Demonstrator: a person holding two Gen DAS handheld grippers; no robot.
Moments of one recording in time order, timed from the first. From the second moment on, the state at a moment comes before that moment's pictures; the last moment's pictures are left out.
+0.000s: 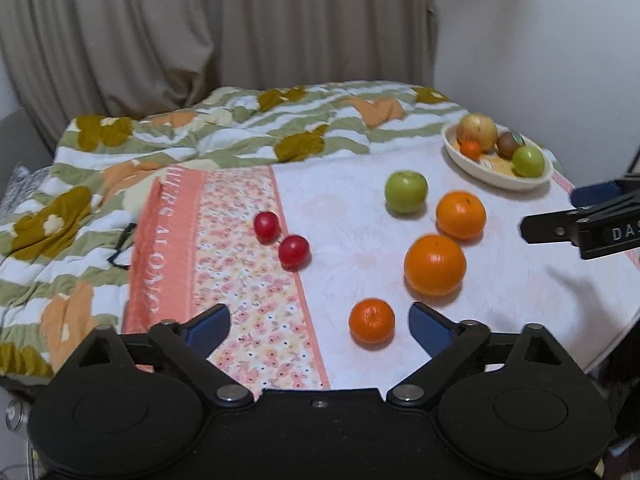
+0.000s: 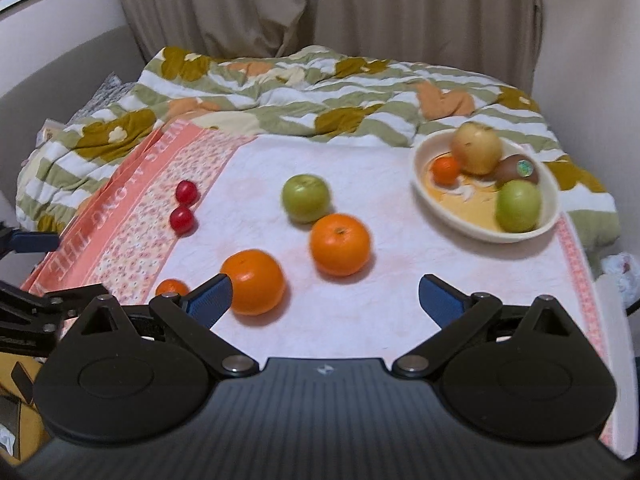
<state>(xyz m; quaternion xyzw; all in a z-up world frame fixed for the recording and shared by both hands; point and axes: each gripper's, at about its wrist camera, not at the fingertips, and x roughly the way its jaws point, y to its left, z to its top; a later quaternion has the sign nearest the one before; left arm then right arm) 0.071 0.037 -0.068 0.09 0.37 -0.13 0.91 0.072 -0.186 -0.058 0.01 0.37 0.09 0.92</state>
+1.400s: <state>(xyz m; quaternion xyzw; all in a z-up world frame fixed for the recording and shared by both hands) 0.100 -0.016 -0.129 0.13 0.39 -0.20 0.89 0.119 -0.158 -0.118 -0.01 0.40 0.21 0.89</state>
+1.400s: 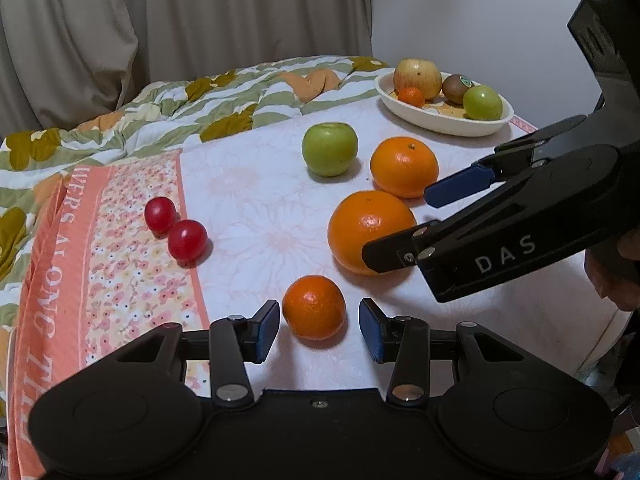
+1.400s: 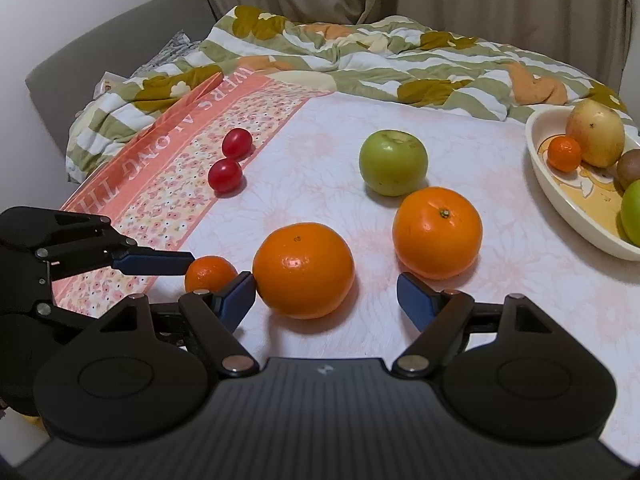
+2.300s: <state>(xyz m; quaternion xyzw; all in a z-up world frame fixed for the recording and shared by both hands) 0.095 -0.002 -0.127 0.13 0.39 -0.18 0.89 0.119 -0.146 -0.122 -0.01 0.41 0.23 0.88</state>
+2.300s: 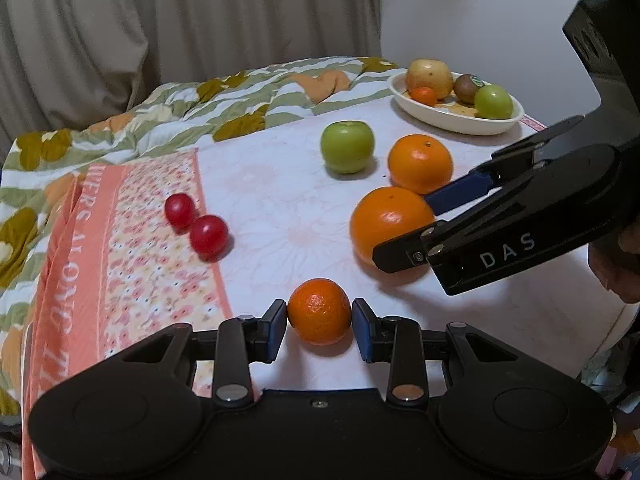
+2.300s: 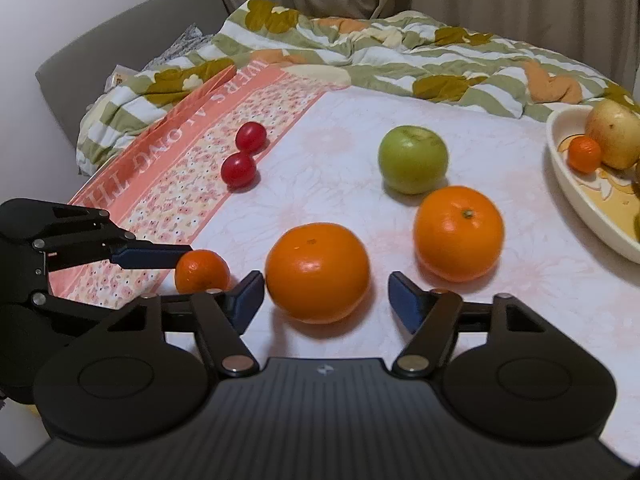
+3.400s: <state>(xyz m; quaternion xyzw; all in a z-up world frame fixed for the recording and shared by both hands) 0.080 -0.001 -0.027 0.09 0.32 -0.19 0.93 0.081 -0.168 -0.024 0.01 0.35 0.18 0.92</state>
